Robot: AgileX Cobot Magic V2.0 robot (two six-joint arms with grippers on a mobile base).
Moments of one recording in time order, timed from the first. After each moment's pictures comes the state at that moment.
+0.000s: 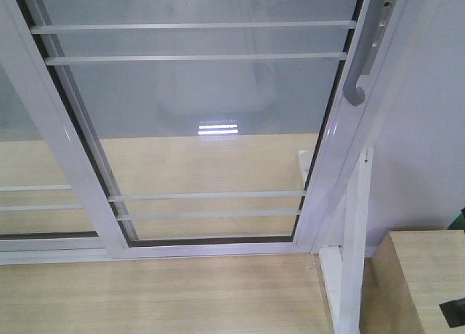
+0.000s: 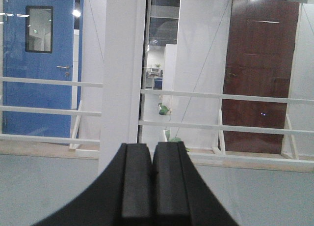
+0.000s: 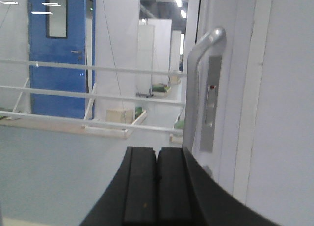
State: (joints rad) left arm -0.01 0.00 0.03 -0.29 -0.18 0.20; right arm 0.22 -0.01 0.01 -0.03 -0.02 0.04
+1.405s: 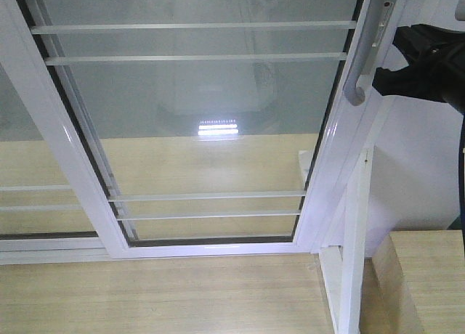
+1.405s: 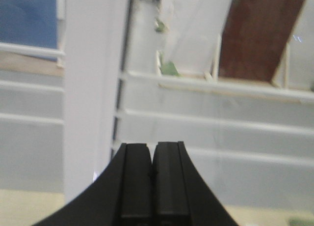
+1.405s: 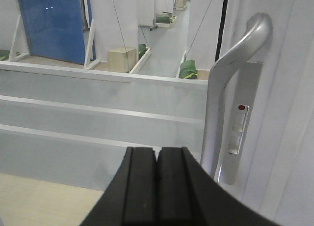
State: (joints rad) left arm -0.06 0.95 -0.63 -0.24 -0.09 0.10; right arm 0.22 1.08 -0.70 -0.04 -0.15 0.04
